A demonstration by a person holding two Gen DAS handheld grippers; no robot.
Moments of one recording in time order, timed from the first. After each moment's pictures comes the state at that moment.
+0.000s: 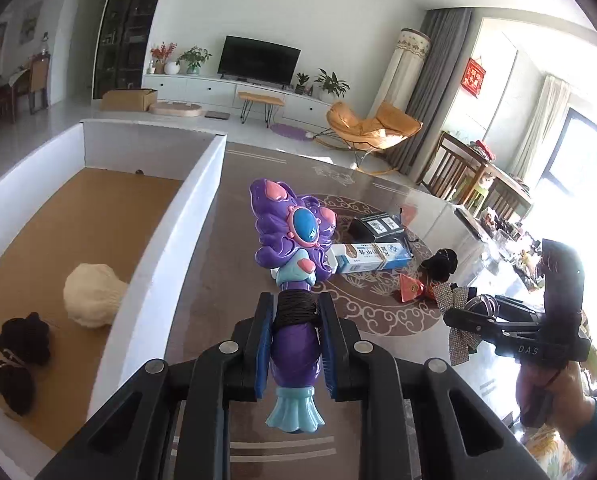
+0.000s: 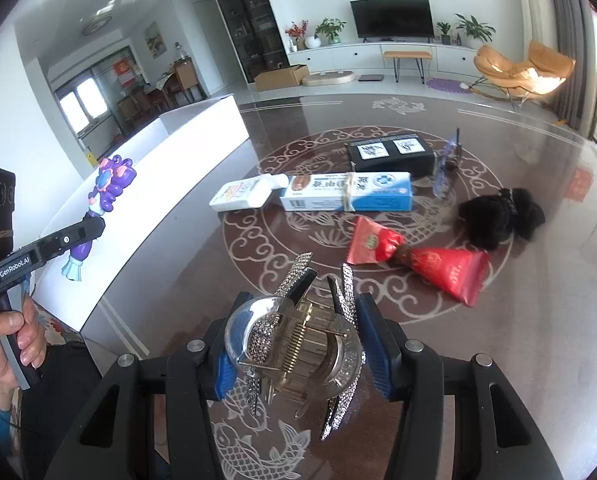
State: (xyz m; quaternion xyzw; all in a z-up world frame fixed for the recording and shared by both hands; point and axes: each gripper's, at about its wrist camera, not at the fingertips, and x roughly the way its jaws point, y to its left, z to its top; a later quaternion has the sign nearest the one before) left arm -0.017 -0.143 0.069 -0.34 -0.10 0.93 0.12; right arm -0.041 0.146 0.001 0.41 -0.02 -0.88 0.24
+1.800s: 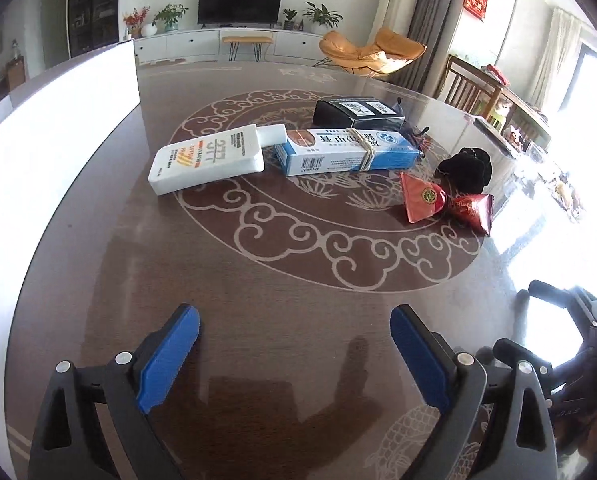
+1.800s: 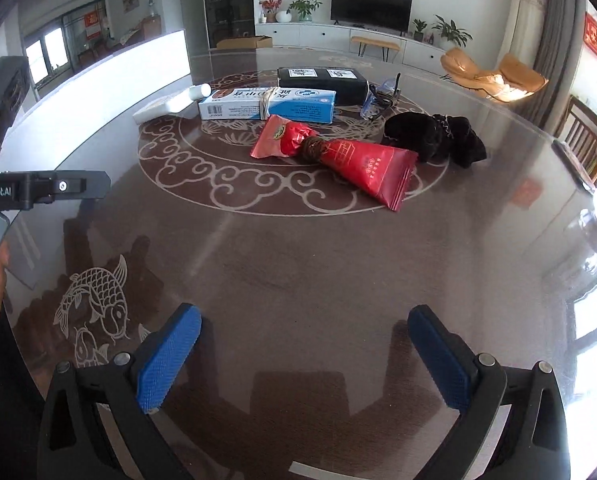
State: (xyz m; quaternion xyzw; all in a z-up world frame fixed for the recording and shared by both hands) left arm -0.073 0.019 -0.053 -0.46 0.00 0.88 0.12; right arm -0.020 0.222 -0.077 0.45 0.06 -0.89 0.11
